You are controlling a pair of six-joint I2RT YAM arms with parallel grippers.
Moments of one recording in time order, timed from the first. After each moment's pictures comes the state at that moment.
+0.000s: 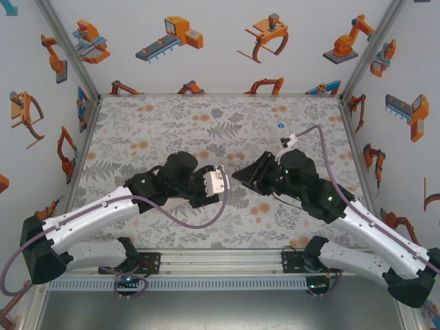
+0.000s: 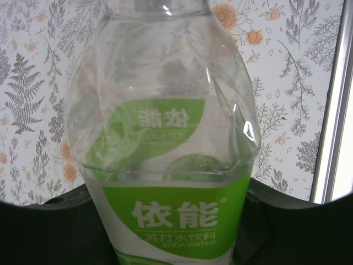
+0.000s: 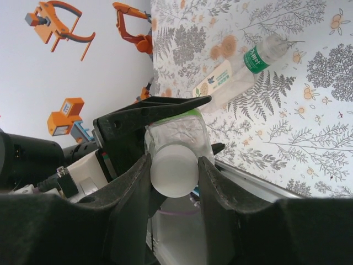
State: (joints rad) left arm -1.02 1.14 0.96 -0.46 0.17 0.53; right arm 0.87 0.88 0.94 -0.49 -0.02 1.23
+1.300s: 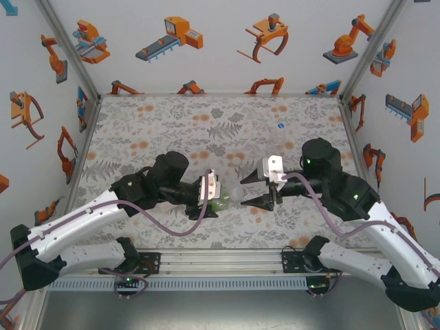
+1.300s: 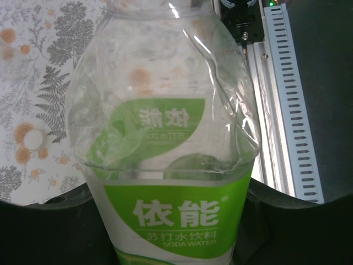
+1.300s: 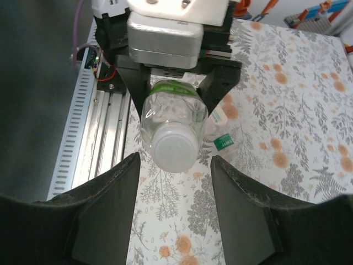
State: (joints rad) left arm -1.03 1.06 1.00 -0.54 0.52 0.46; right arm 0.81 0.87 1.18 -0.66 -0.75 -0.47
